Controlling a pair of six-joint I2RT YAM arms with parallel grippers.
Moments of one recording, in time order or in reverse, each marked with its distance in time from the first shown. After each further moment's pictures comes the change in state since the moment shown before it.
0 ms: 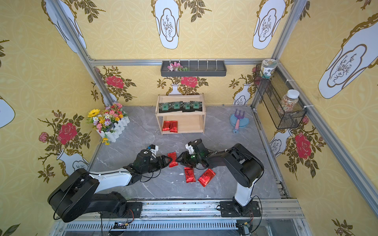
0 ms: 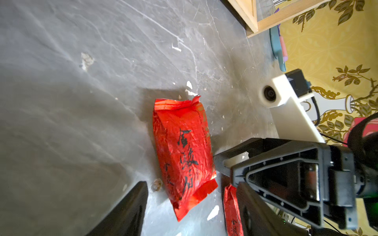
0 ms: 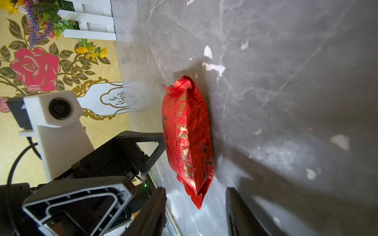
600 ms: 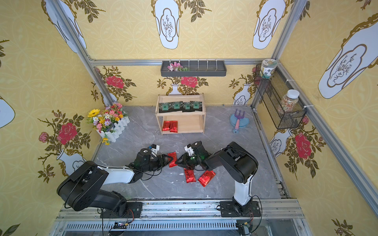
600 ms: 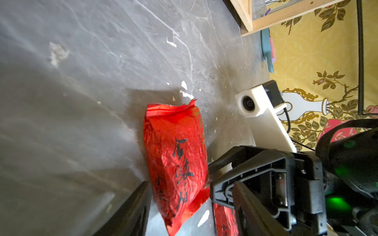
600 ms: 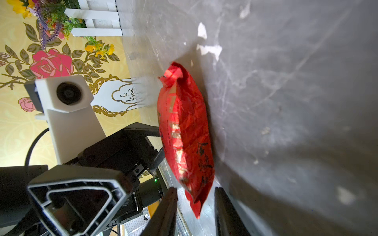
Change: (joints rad) left arm 0.037 0.111 0.000 0.145 0.106 -0.048; right arm 0.006 0.080 -0.039 0.180 -0.061 0.105
